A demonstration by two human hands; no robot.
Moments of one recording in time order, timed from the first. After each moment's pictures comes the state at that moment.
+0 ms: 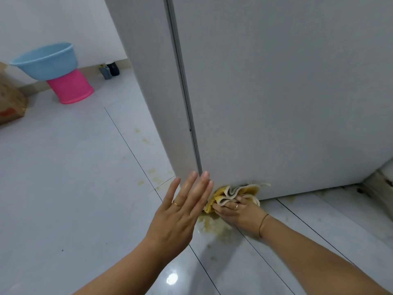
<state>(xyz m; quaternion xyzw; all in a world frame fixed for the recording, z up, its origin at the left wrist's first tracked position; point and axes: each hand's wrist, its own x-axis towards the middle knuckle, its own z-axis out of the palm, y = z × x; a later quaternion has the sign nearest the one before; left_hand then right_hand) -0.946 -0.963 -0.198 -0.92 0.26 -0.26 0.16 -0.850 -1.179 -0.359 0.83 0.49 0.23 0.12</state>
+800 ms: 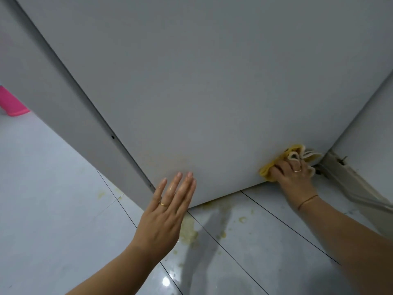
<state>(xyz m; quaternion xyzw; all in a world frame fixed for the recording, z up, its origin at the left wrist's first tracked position) -0.914 -1.027 -0.233 -0.92 0.29 -0.21 0.18 -0.823 -1.386 -0.343 0.91 0.17 0.39 0.04</state>
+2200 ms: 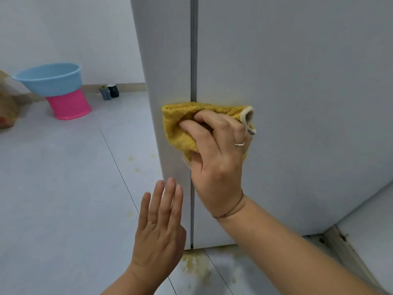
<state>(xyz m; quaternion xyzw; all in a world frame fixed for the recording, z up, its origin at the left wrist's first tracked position) -0.934 -0.974 -0.103 -0.91 0.10 -0.40 -0.01 -0.859 -1.085 0.020 0.71 0.25 0.57 -0.32</state>
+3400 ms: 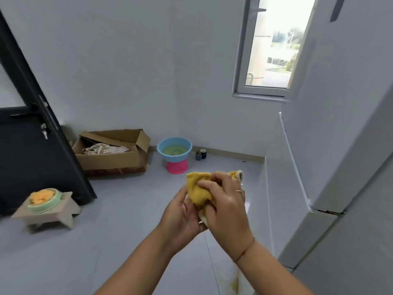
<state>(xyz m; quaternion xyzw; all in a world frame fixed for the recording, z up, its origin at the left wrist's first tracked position) -1.009 -0.777 0.612 -0.38 -0.15 0.01 -0.91 -0.954 -0.881 0.608 0.81 0.36 0.21 -0.41</state>
